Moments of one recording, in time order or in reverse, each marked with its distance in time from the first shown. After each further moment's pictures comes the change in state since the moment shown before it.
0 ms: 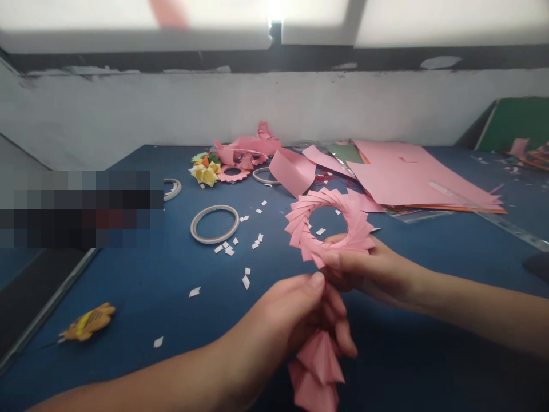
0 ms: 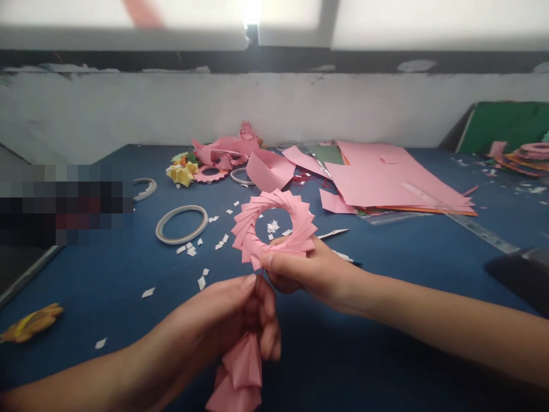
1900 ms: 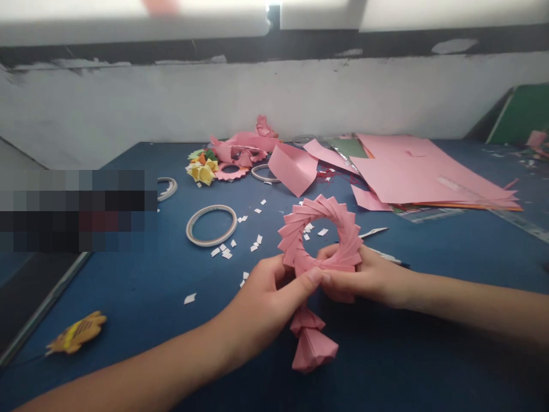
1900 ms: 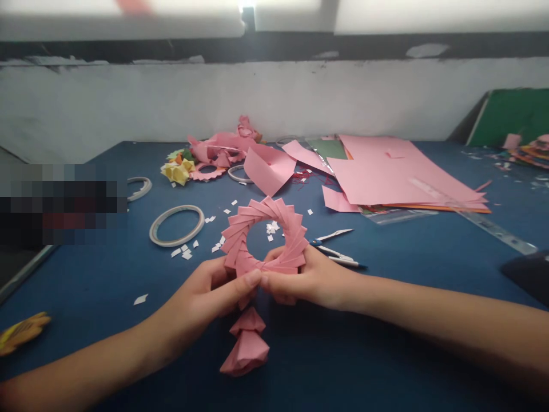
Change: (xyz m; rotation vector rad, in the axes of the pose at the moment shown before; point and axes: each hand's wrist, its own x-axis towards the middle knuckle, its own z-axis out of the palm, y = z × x) left_hand 0.017 0.016 -0.021 0.330 0.190 0.180; right_hand 0.012 0.018 -0.021 -0.119 -0.170 -0.018
